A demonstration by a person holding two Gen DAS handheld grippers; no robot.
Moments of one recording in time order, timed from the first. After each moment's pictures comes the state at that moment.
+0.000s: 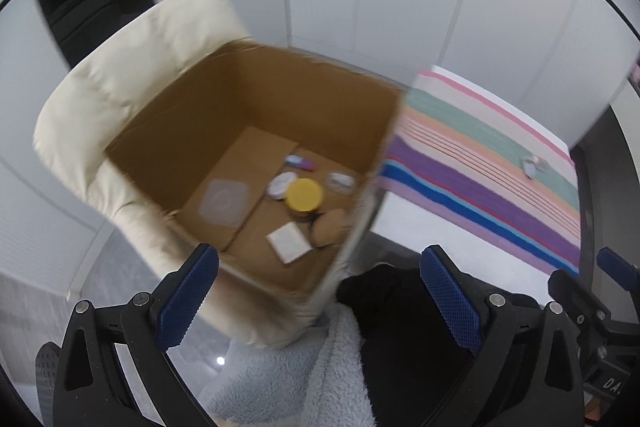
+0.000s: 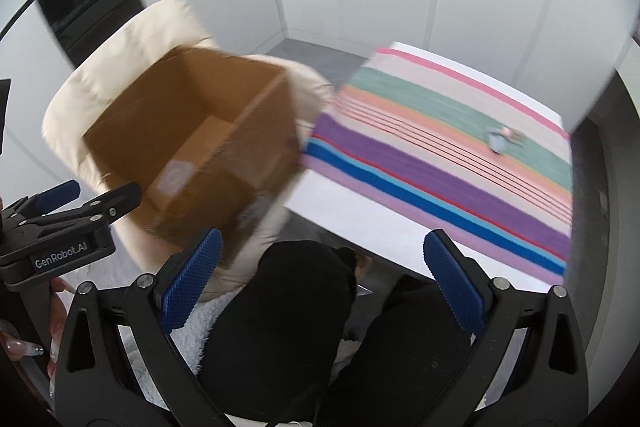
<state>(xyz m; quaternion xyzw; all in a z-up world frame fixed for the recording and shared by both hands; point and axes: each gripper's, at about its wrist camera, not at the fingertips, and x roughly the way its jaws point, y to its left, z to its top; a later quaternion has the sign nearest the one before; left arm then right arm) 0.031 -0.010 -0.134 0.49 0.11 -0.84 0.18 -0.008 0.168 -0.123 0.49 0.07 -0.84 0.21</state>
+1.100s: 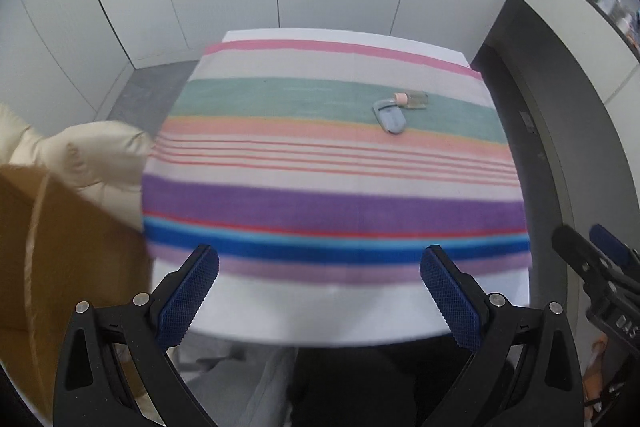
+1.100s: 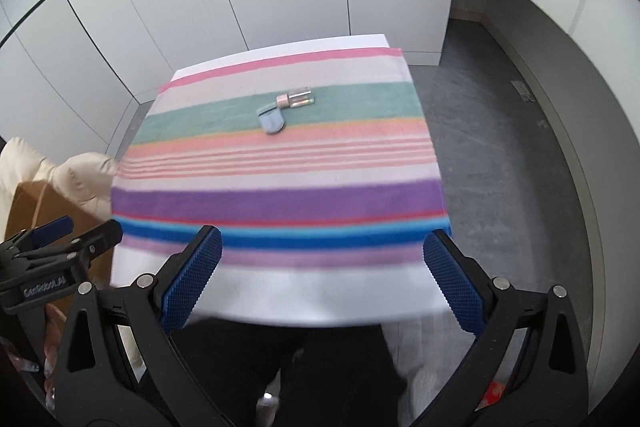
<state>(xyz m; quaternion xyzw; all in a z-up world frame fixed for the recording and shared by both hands) -0.188 0.222 -0.222 0.55 0.02 -0.83 -0.02 -0.129 0.446 -0.201 0.50 -0.07 -0.86 -0.01</state>
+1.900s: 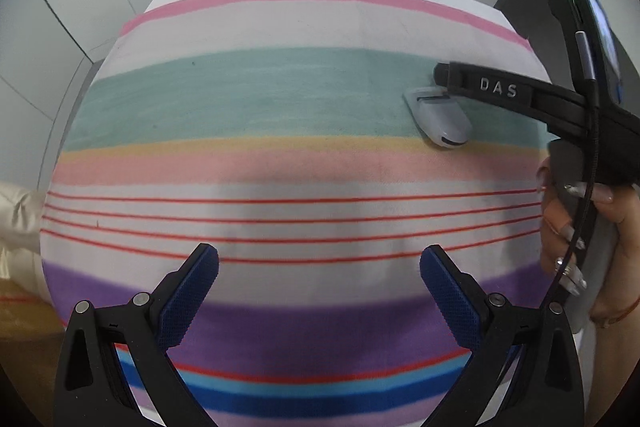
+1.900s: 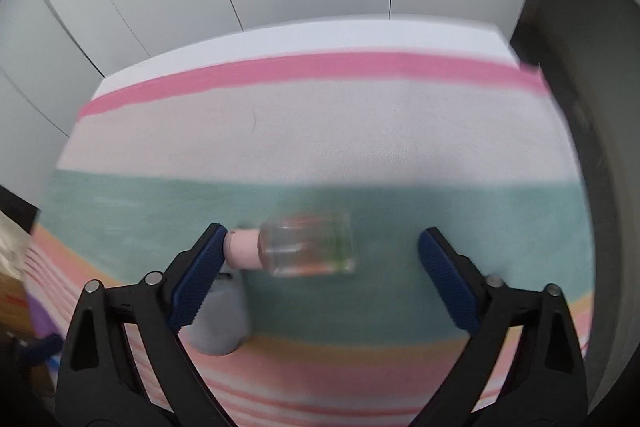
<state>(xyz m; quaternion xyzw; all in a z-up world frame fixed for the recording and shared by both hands) -0.321 0.243 -0.359 0.60 -0.01 -0.80 -0.05 -0.405 0.410 -0.380 0.52 -0.04 -0.85 0.03</state>
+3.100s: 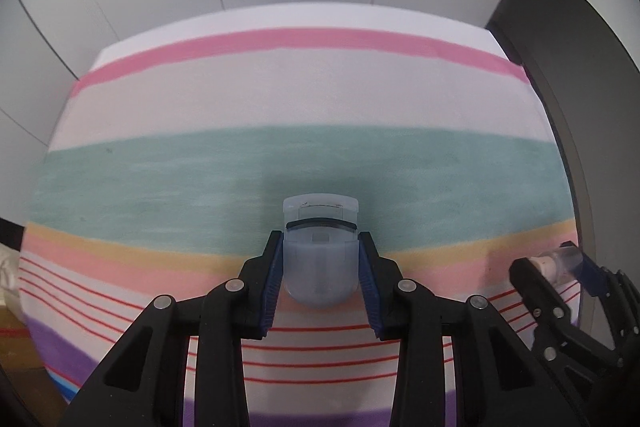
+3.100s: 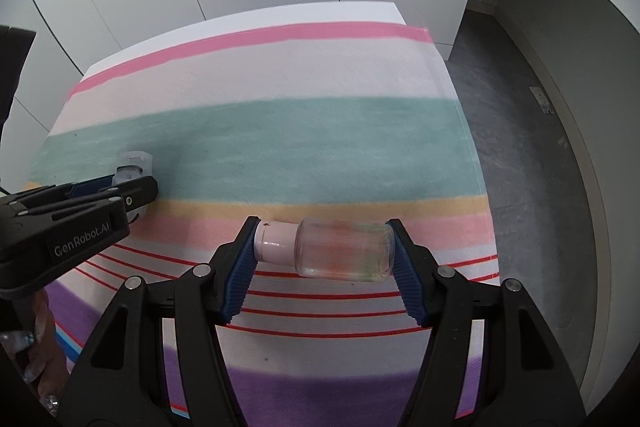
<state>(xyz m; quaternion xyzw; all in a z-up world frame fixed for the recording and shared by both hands) -0.384 0.321 -0.344 0.57 -0.02 -0.82 -0.04 -0.308 0.477 -0.358 0.52 -0.05 -0.85 -0.02</state>
